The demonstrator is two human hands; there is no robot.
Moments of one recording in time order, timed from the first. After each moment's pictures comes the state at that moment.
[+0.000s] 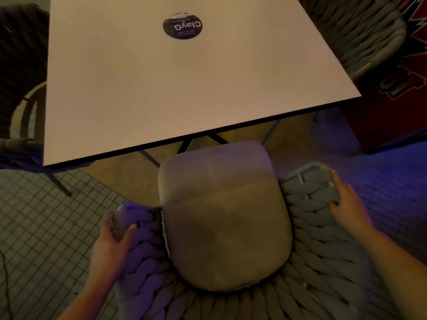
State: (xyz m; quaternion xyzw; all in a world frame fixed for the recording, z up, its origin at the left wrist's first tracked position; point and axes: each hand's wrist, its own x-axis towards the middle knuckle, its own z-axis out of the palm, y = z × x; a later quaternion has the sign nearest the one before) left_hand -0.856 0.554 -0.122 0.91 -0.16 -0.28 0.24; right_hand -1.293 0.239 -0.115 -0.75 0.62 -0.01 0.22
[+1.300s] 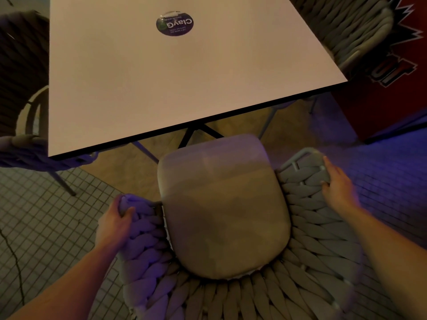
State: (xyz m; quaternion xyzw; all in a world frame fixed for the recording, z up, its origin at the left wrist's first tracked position) left_hand -0.839 0.541 -0.135 0.92 -0.22 -0.25 0.19; right_hand -1.286 0.251 -0.106 -0.74 0.64 -0.05 0.21
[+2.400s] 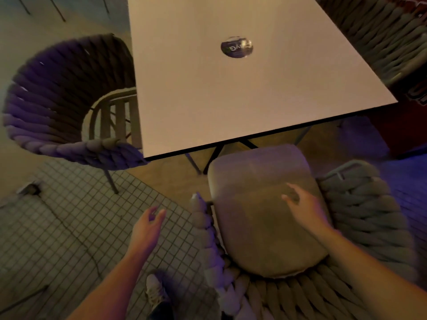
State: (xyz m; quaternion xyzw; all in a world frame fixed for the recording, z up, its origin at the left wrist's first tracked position) left_hand -0.755 0.621 -0.081 0.87 -0.13 -0.37 0.30; right_hand -1.076 0.388 -0.067 -0.71 0.60 -0.04 0.36
